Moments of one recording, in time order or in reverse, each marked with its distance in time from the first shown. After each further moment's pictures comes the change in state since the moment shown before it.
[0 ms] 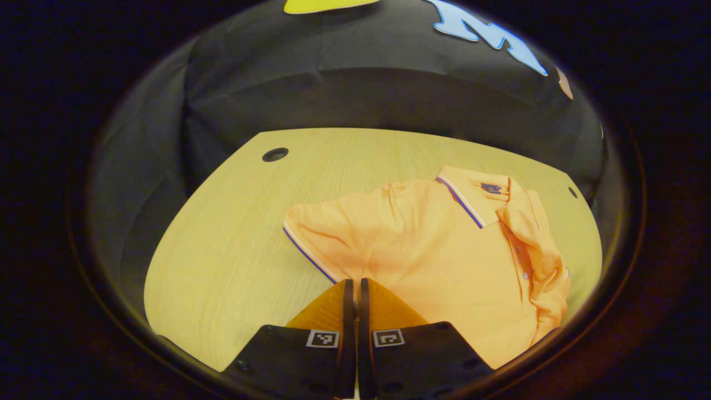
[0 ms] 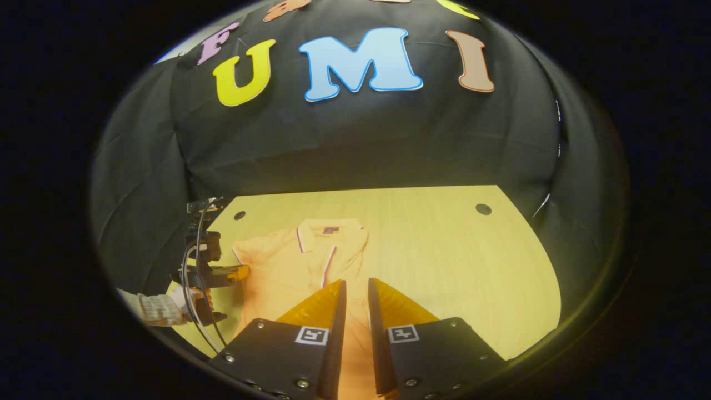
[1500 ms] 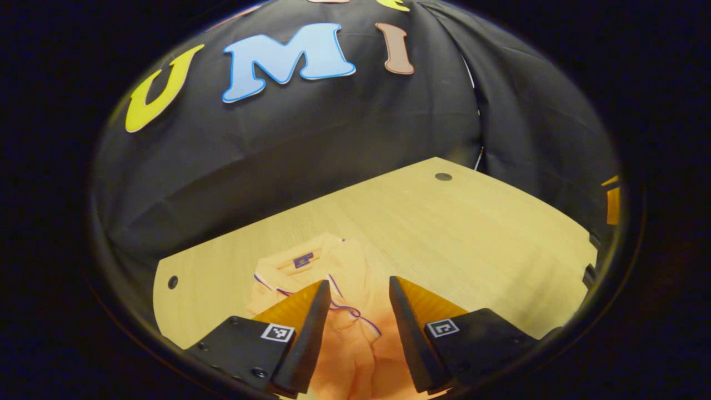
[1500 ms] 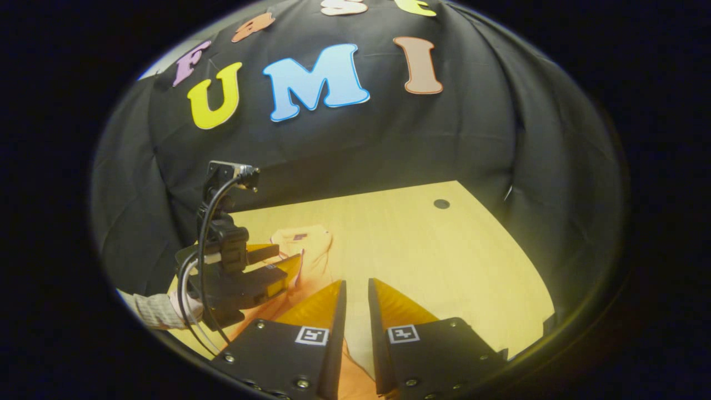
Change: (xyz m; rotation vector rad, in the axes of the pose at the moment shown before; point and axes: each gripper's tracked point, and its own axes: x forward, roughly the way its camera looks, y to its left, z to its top) left arm -0.110 -0.259 0.061 0.453 -0.264 -0.413; right arm -0.052 -0.058 -0.020 0.091 -0.080 -0.096
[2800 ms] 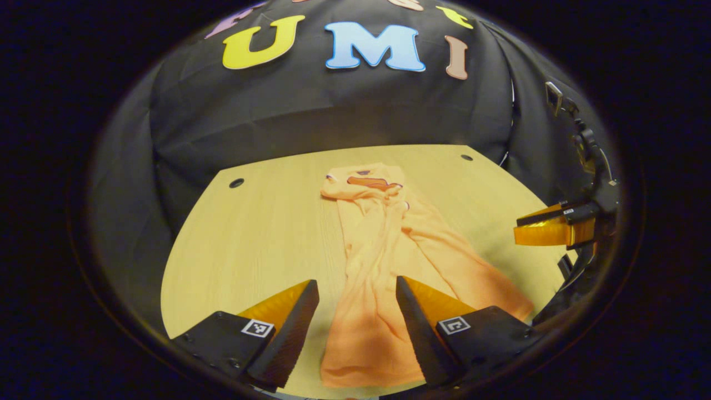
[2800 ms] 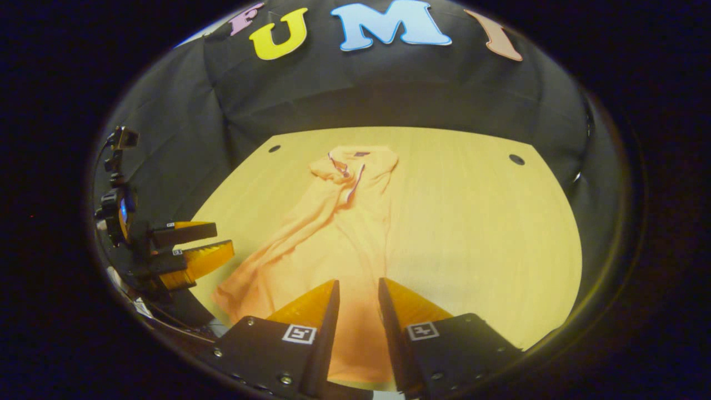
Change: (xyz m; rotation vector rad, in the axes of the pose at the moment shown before) left arm -0.209 0.028 -0.158 -0.255 0.195 0.112; right arm 0.012 0.046 -0.137 -0.200 0.349 0.293
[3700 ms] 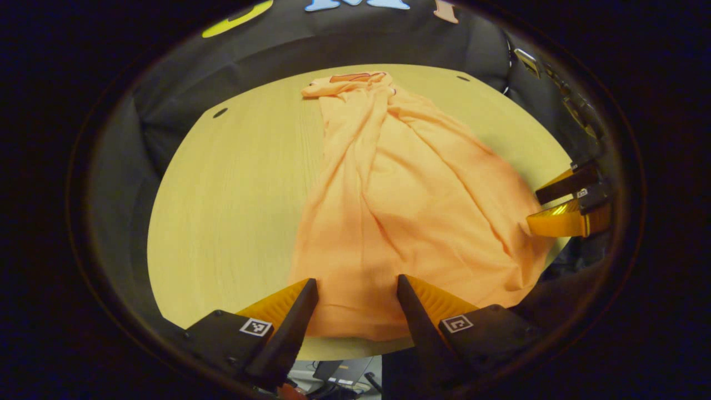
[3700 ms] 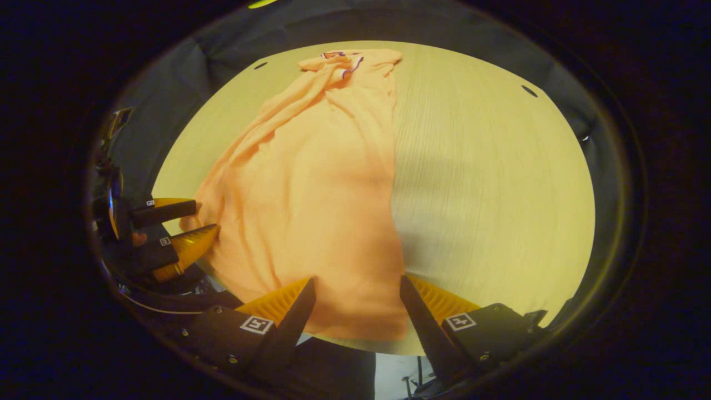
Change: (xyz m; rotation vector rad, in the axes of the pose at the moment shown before) left arm -0.025 -0.009 -0.110 0.016 0.393 0.047; right arm 0.008 0.002 -0.120 -0.006 0.448 -0.040
